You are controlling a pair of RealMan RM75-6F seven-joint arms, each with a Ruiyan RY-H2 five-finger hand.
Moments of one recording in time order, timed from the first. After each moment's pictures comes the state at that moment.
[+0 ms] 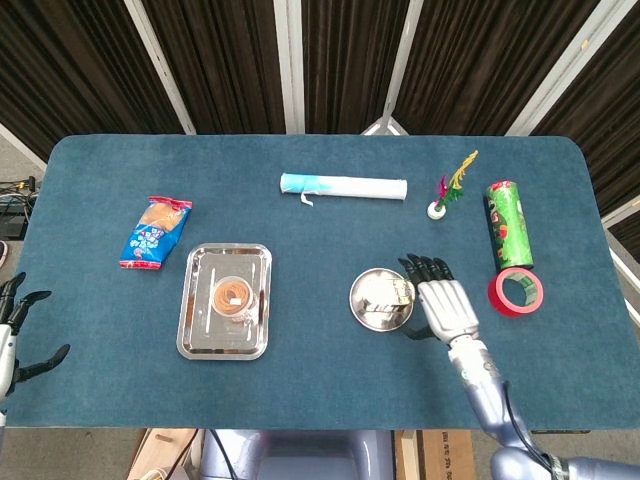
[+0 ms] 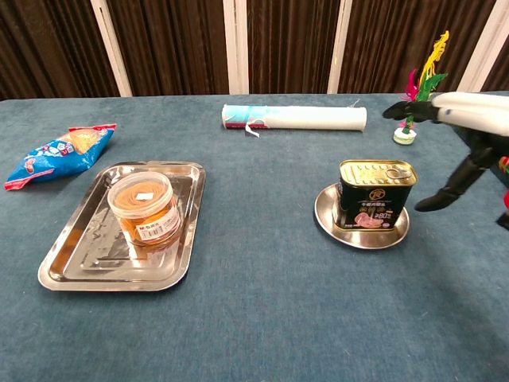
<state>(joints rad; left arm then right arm) -0.02 -1.13 -0.08 -1.78 1.43 1.56 0.03 0.55 -1.36 0.24 -1.95 -0.88 1.12 -0.61</state>
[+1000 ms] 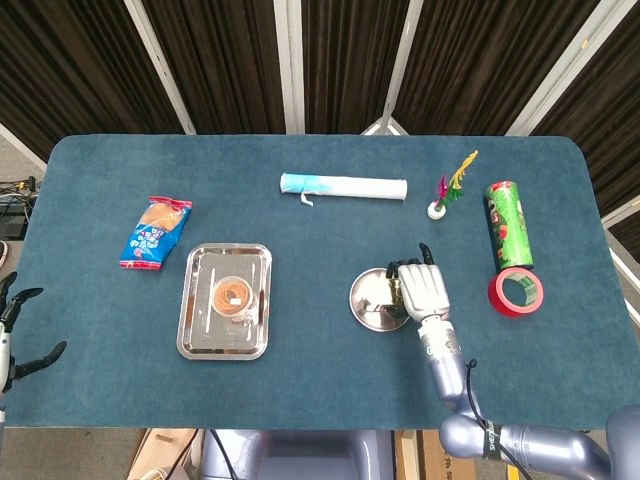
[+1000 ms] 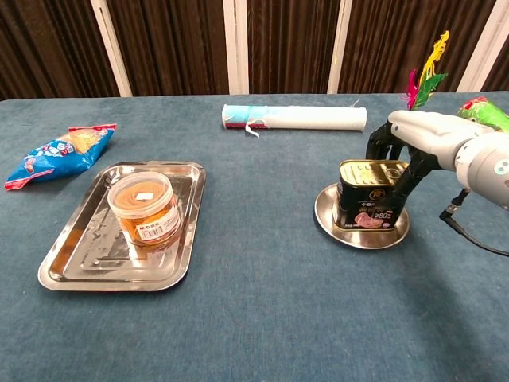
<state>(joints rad) -0.02 -1.14 -0.11 -1.80 1.36 1.55 0.04 0.67 -1.61 0.25 -1.64 -0.81 1.21 -0.64</state>
